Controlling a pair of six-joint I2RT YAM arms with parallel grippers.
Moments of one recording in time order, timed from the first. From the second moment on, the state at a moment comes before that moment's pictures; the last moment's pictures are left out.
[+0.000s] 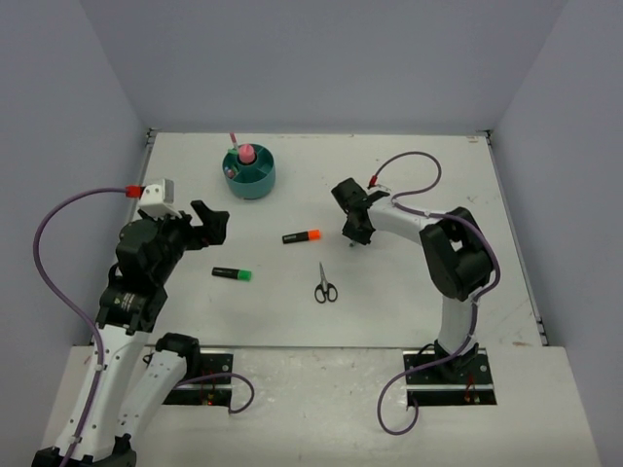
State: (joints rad) left arm -0.20 0.61 0.81 -0.43 0.02 -0.36; right arm 0.58 1.94 1.29 -0.59 0.37 1.04
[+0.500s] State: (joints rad) left arm -0.20 0.62 0.80 -0.41 0.08 -0.37; right arm 0.59 1.82 1.09 -0.42 0.34 0.93
